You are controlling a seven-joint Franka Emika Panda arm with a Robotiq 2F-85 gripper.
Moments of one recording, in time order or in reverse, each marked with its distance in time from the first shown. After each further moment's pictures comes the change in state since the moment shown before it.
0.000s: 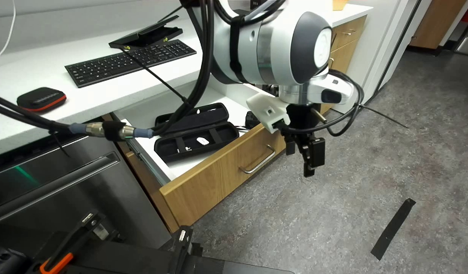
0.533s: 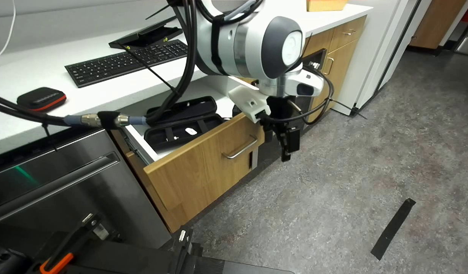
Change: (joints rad) arm 0.036 0.037 0.077 0.057 0.112 -0.007 -0.122
